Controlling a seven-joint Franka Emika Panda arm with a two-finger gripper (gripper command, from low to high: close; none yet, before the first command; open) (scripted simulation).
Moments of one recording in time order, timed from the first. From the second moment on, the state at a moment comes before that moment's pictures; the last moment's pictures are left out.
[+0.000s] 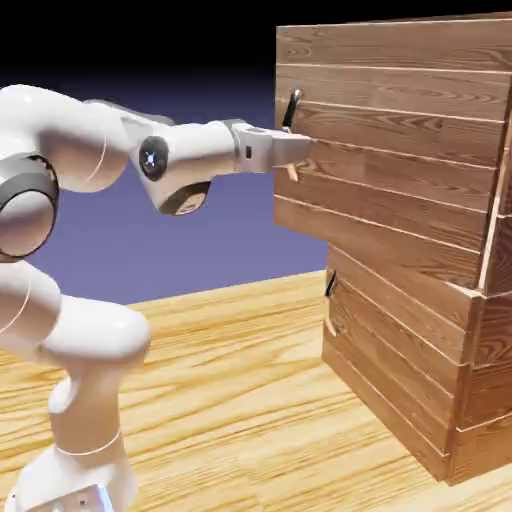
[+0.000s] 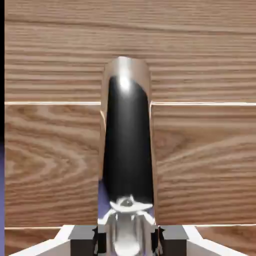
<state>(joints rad) 0.93 -0.91 -0.33 -2.81 0.68 3.70 -0.08</state>
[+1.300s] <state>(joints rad) 0.41 -1.71 -0.83 -2.69 0.39 2.07 -0.29</state>
